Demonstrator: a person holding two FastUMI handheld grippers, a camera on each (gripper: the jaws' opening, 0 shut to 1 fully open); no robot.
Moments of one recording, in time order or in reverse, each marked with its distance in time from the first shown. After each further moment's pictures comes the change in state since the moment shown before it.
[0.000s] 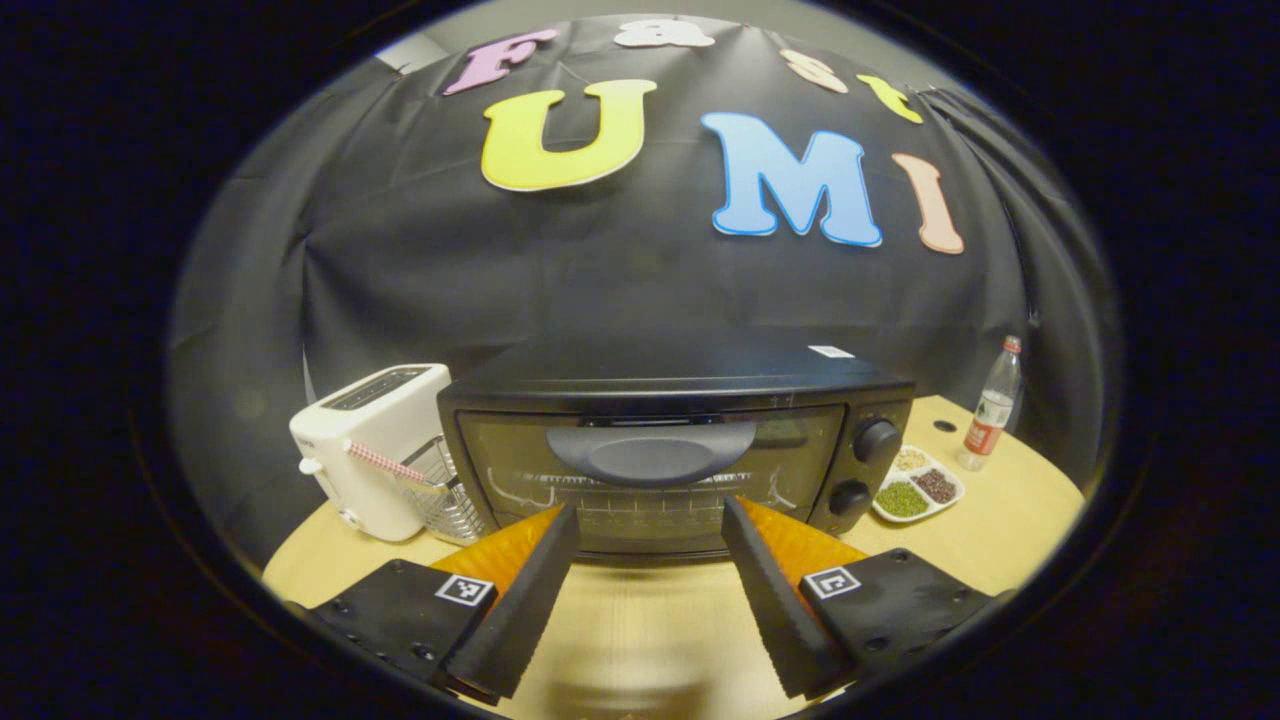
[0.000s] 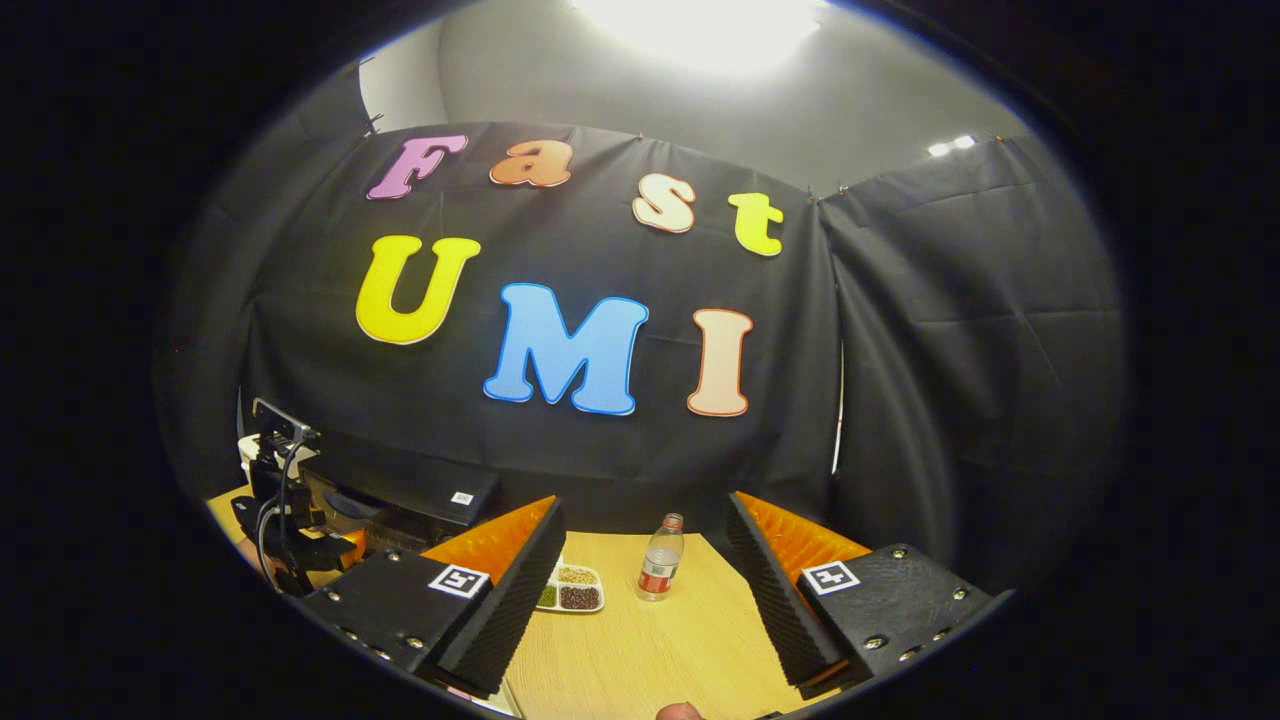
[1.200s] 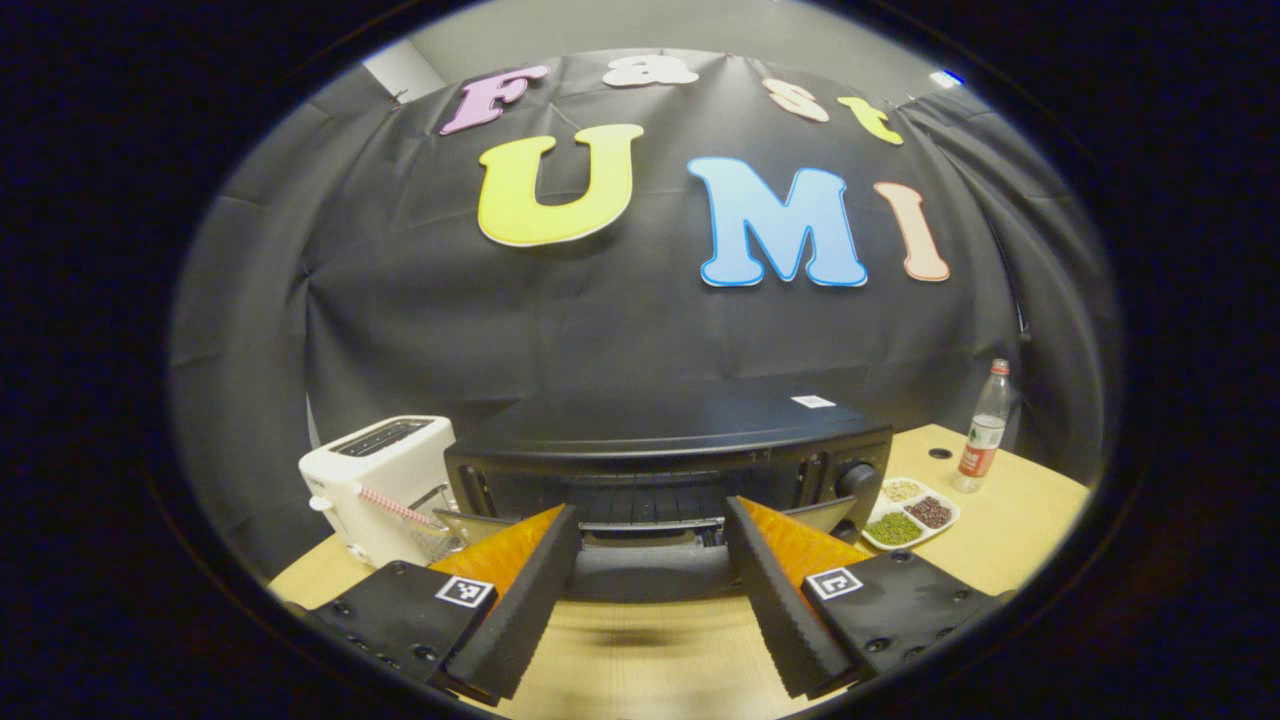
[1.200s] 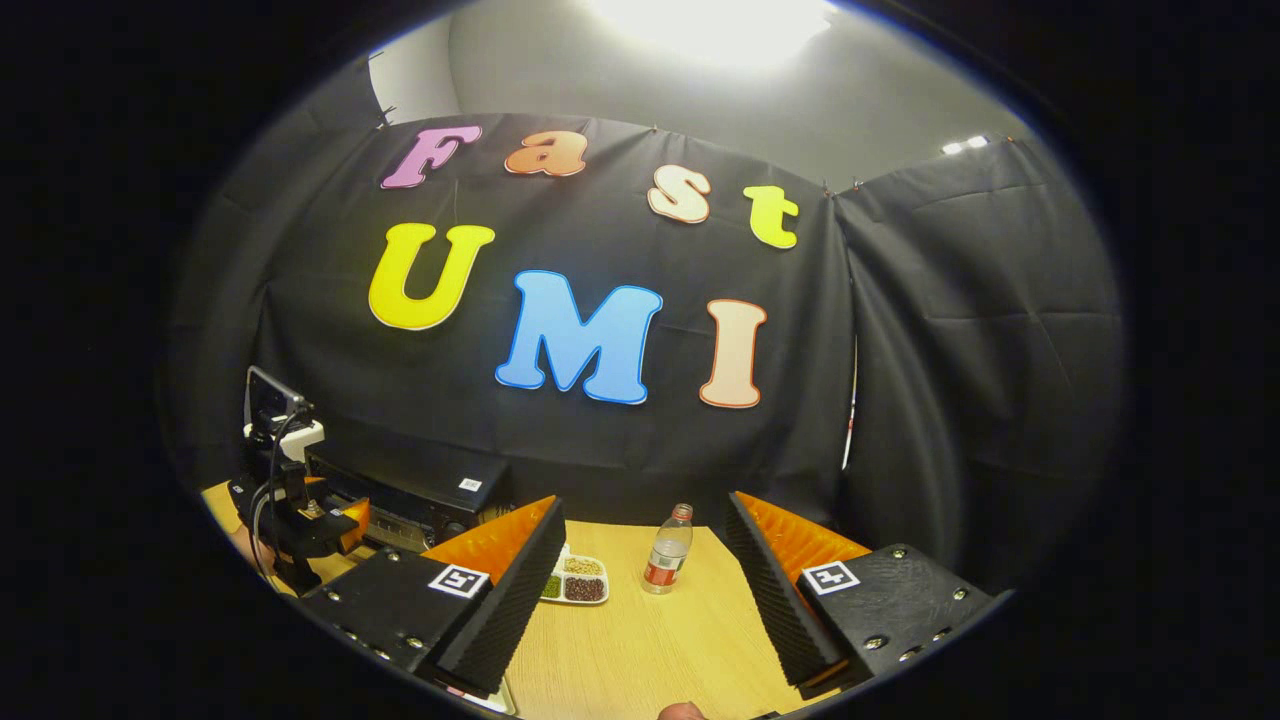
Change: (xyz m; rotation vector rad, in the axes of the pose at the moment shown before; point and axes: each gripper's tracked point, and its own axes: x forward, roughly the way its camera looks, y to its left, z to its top) left arm -0.013 -0.010 0.018 0.055 -0.124 -0.005; right arm 0.002 0.007 -0.012 -0.008 0.034 0.040
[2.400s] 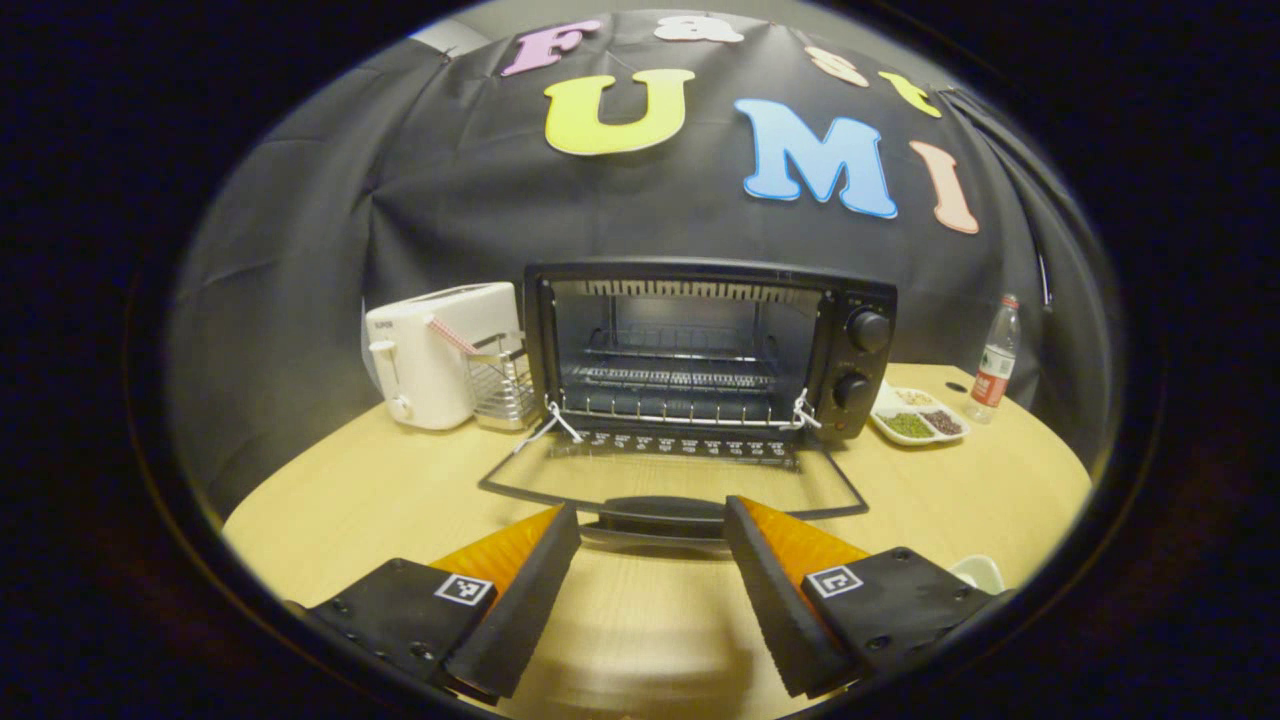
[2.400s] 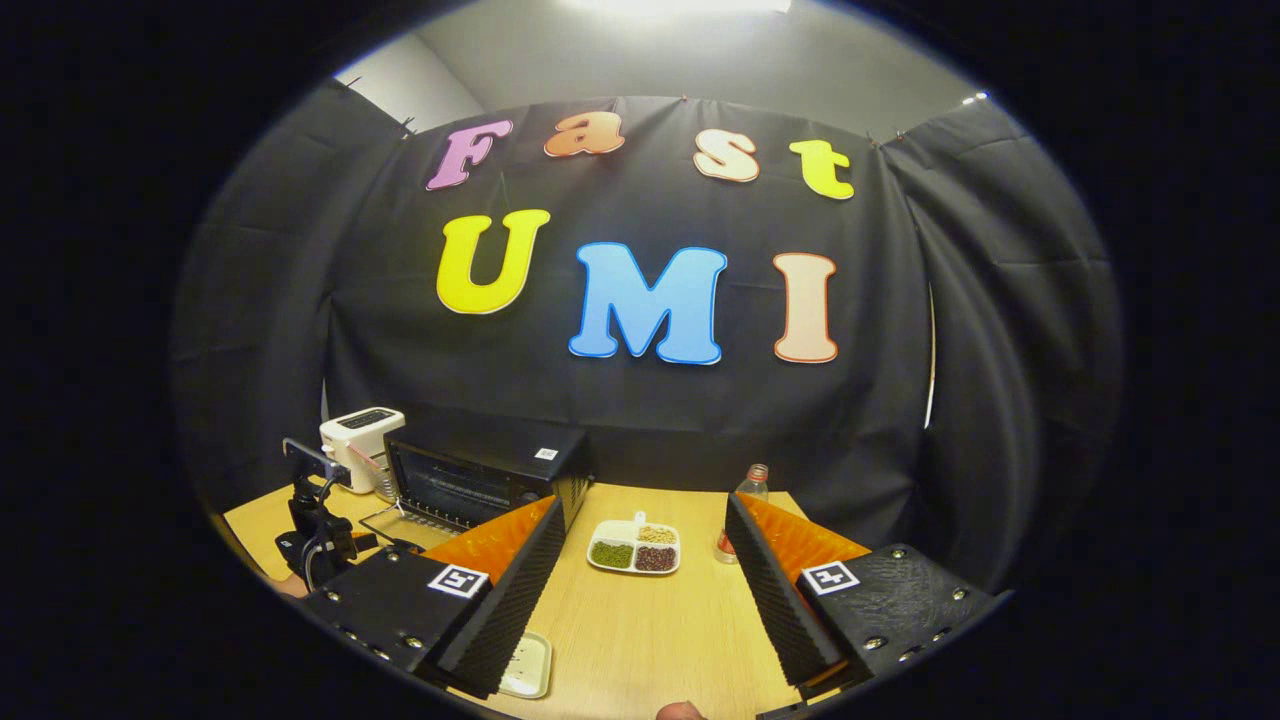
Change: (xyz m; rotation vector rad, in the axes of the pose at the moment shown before) left arm -0.093 0.008 -0.105 -0.093 0.199 0.115; right arm -0.008 0.030 -0.035 0.094 0.110 0.284
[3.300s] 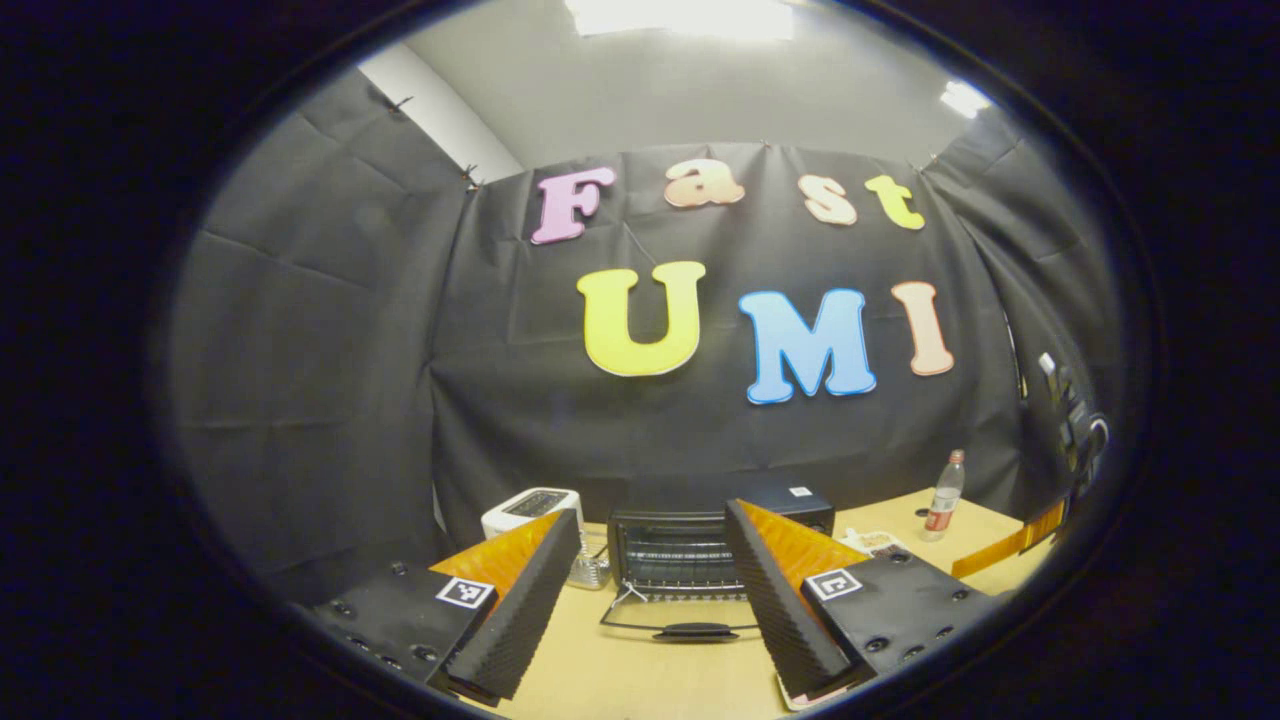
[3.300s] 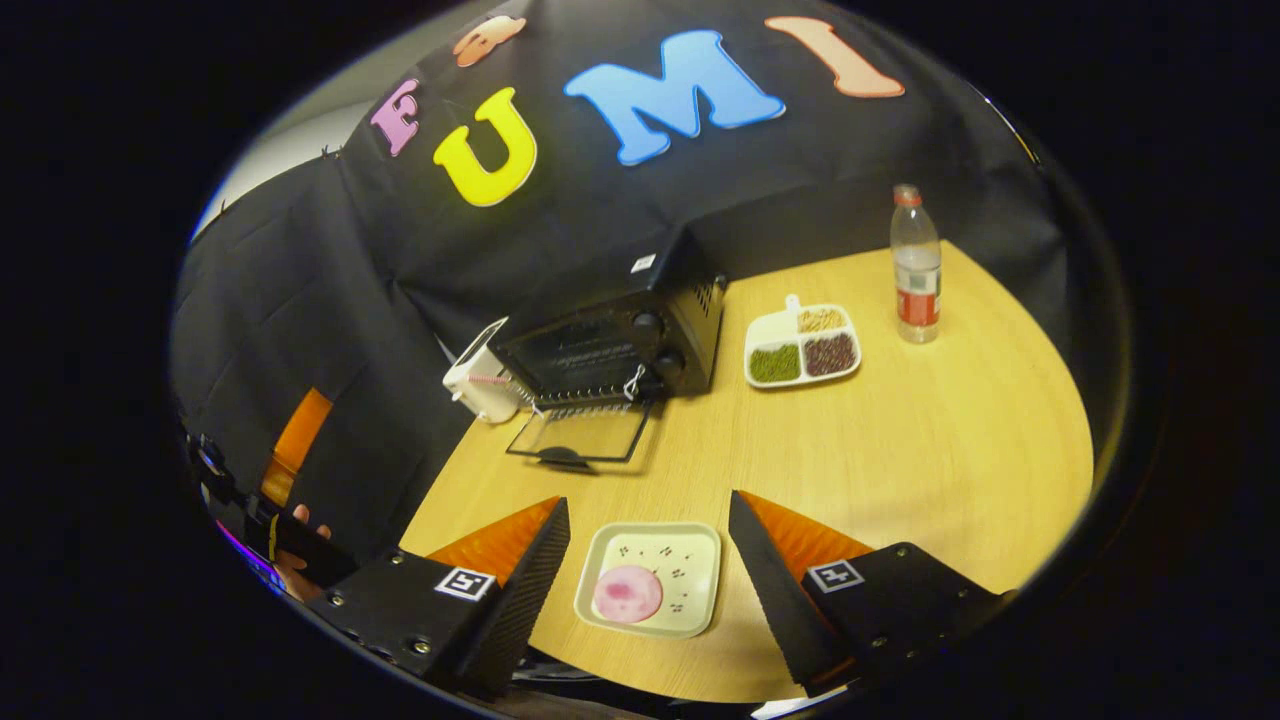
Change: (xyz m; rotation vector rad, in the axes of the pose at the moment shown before) left arm -0.213 0.043 0.212 0.051 -0.419 0.073; right arm 0.022 0.086 -0.148 0.432 0.617 0.454
